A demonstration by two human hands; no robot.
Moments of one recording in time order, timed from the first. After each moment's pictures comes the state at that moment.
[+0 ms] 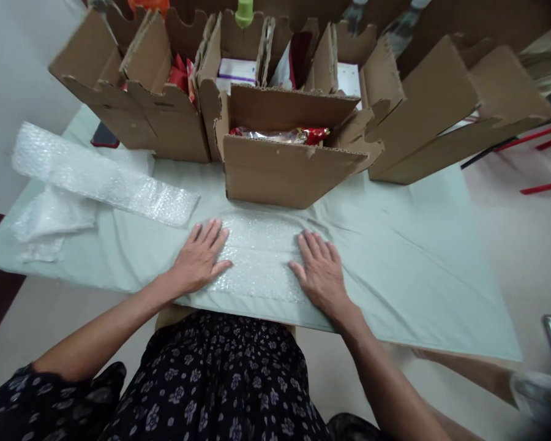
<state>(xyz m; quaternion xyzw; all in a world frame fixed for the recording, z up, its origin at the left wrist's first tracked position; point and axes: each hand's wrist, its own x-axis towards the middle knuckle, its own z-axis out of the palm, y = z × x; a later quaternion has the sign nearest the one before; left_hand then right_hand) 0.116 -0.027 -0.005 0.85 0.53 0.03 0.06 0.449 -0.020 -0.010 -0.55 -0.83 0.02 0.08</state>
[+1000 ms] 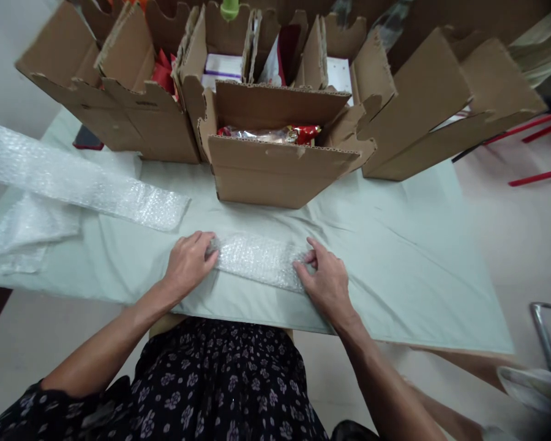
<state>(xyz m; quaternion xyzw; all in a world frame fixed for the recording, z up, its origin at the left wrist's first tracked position) 0.133 -0.017 0.023 0.73 0.65 0.14 0.13 0.454 -0.023 -0.001 -0.66 -0.69 0.18 0.23</state>
